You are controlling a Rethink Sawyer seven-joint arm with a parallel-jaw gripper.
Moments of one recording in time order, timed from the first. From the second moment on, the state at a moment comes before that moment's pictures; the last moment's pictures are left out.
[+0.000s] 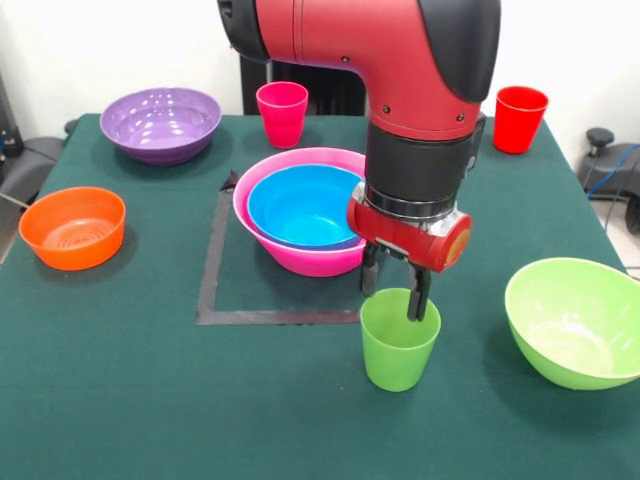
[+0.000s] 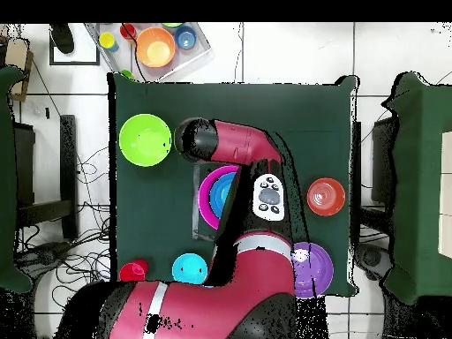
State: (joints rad) arm -0.11 -0.38 -0.06 1.29 0.08 0.53 2.27
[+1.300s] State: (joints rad) arm -0.14 -0.35 -0.06 1.32 0.08 0.40 2.27
